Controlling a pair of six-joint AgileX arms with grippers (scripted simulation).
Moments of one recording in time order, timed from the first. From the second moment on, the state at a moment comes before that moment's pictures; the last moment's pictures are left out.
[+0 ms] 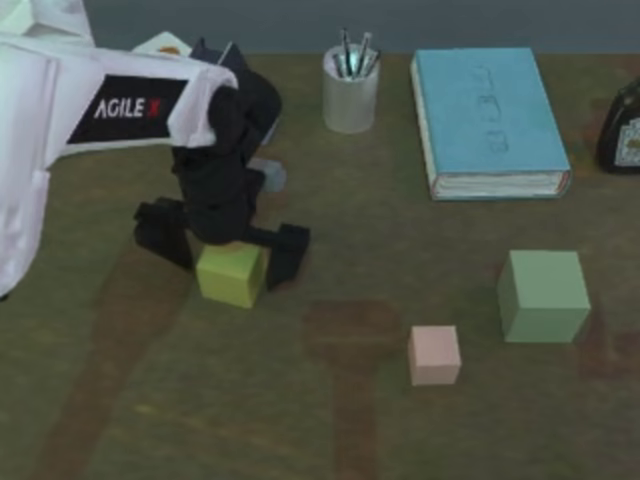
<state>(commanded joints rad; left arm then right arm) -0.43 2.32 1.60 -0.85 0.00 -0.13 0.00 0.00 0.00 0.00 0.00 0.00</state>
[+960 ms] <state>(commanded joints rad) -0.43 2.32 1.60 -0.85 0.00 -0.13 0.00 0.00 0.00 0.00 0.00 0.00</state>
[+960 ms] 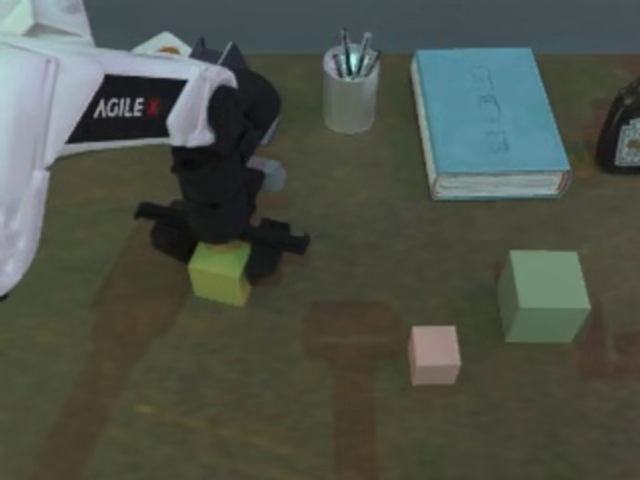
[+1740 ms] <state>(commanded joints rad) -0.42 2.22 1.72 -1.06 0.00 -0.13 0.00 0.00 0.00 0.00 0.00 0.00</state>
